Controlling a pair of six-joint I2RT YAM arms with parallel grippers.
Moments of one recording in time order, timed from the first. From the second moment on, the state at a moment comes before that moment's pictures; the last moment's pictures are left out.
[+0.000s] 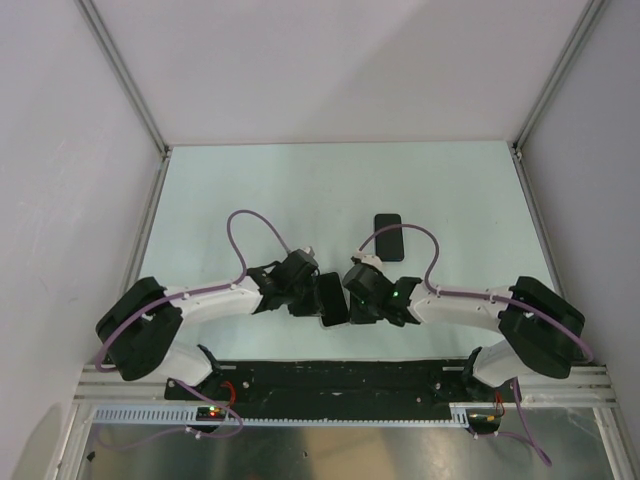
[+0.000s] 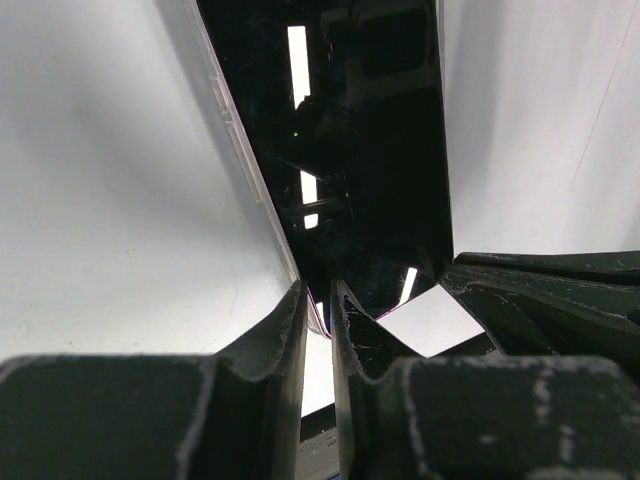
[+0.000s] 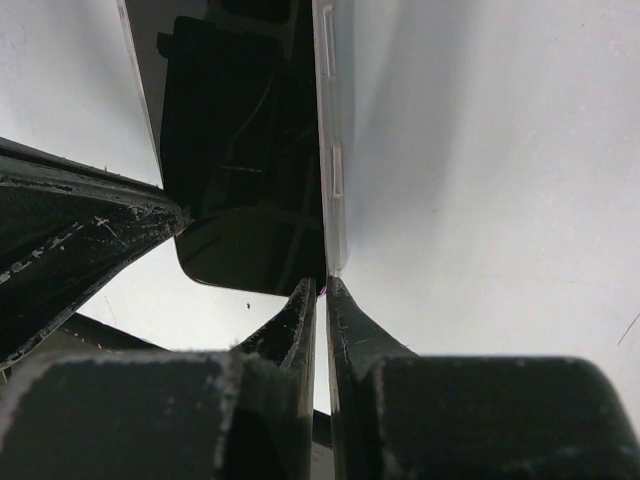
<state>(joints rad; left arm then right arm) -0.85 1.42 0.68 -0.27 0.06 -0.92 1.03 1.48 0.74 -0.28 0.13 0.89</state>
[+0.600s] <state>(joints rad) -0.85 1.38 0.66 -0.27 0.07 -0.92 1.04 1.58 0.87 -0.43 0.15 0.90</state>
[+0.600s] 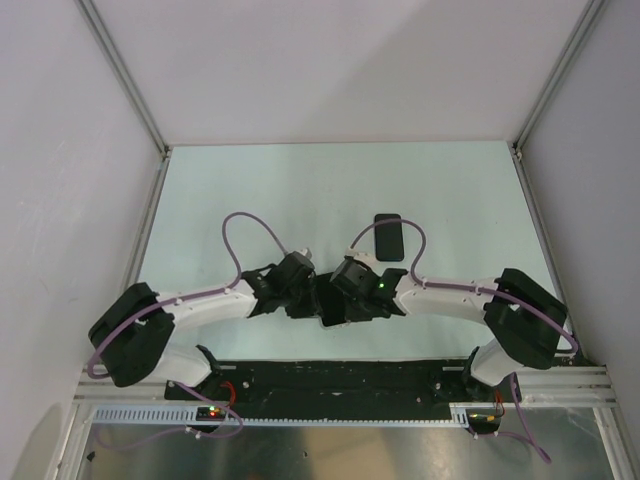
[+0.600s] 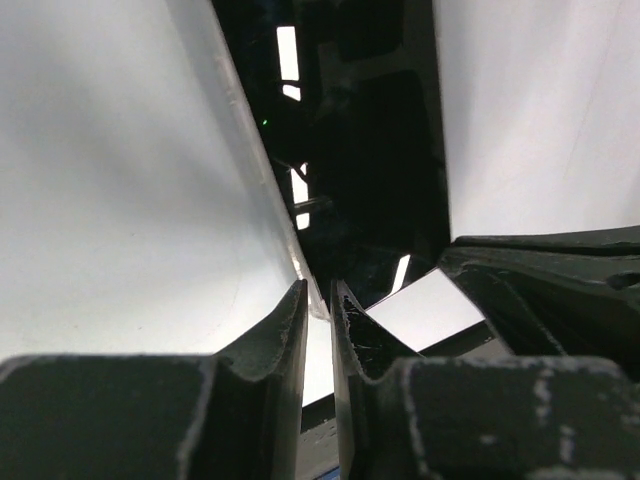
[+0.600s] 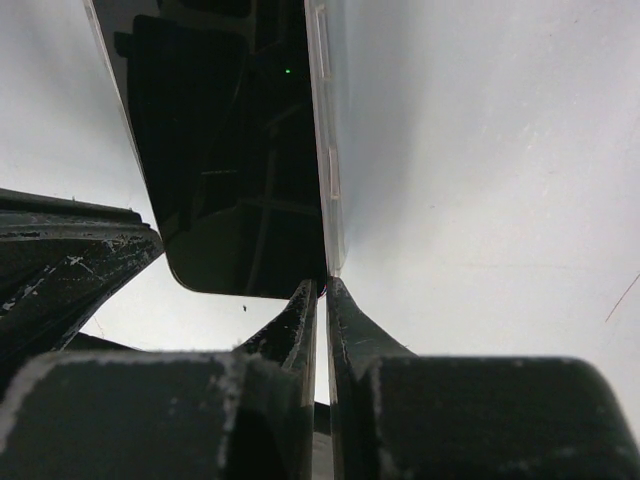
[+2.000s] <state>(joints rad) -0.82 1.28 0.58 -0.27 0.06 -0.95 1.04 1.63 0.92 -0.32 0.18 0.90</state>
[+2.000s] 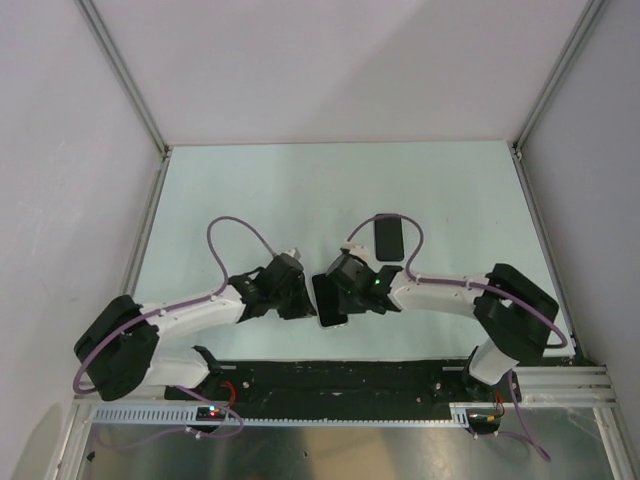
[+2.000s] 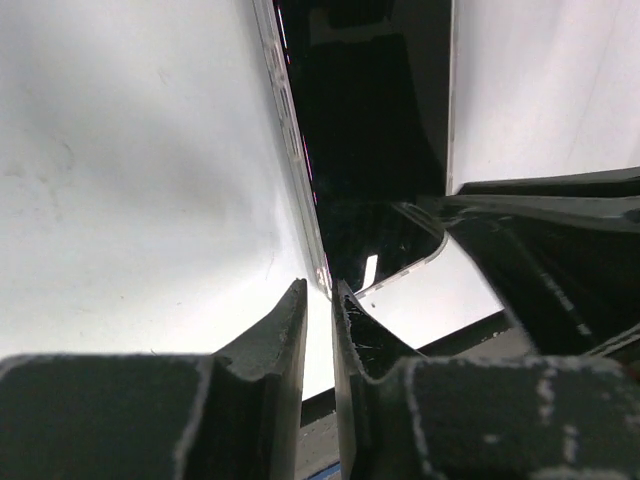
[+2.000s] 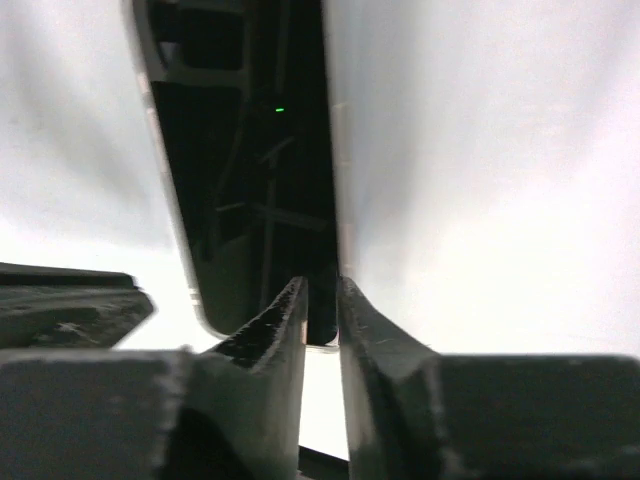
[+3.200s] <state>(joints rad) -0.42 1.02 0.67 -0.48 -0.05 -0.83 1.11 1.79 1.09 -0.42 0.27 0.66</state>
